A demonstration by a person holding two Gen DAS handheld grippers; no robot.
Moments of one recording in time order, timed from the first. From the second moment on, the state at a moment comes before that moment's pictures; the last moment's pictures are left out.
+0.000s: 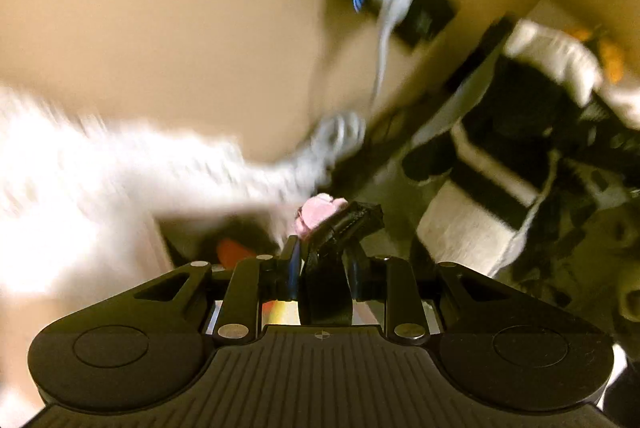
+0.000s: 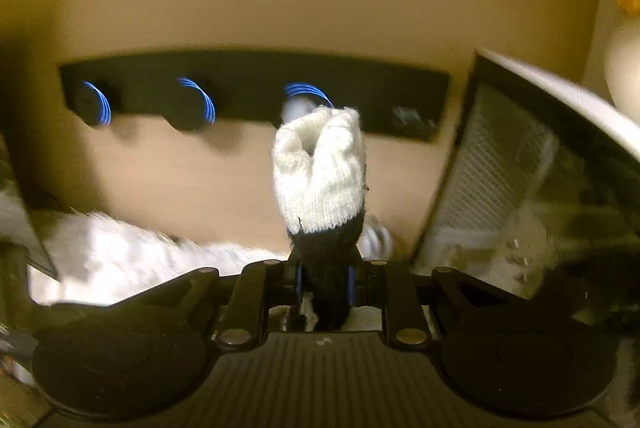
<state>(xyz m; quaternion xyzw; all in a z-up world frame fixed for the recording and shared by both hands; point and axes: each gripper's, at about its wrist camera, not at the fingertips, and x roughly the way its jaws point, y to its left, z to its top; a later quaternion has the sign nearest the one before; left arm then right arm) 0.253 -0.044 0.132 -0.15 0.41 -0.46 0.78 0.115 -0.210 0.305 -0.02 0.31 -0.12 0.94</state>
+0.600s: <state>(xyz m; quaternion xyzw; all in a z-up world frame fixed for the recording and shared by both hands) 0.251 -0.076 0.045 -0.10 0.45 -0.42 0.78 0.217 -0.197 0.123 -0.05 0.46 -0.11 0.88</state>
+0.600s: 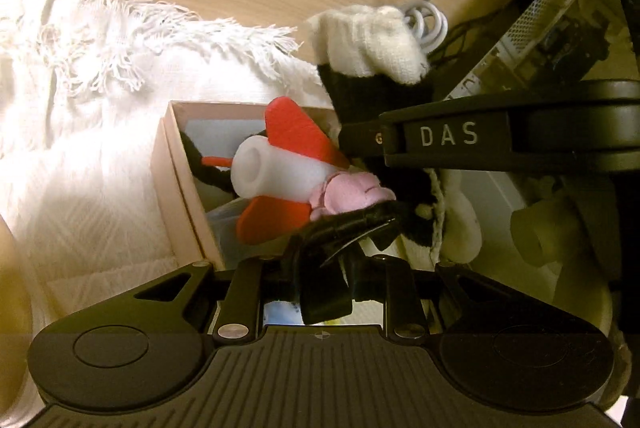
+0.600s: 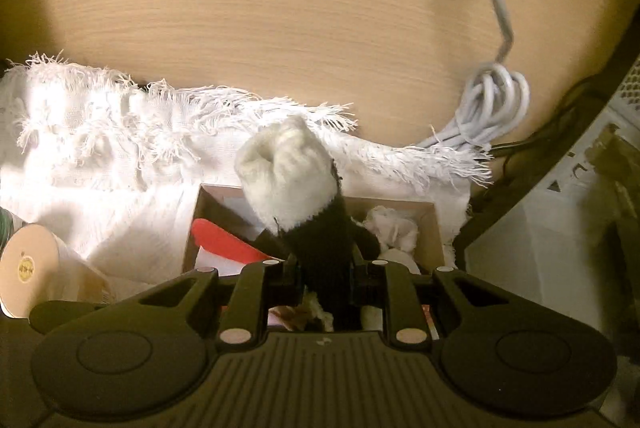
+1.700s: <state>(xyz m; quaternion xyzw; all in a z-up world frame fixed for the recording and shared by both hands) 0.239 -0.070 0.069 0.02 0.42 -0.38 0.83 0.143 -0.241 0.103 0.17 0.38 -0.07 0.91</state>
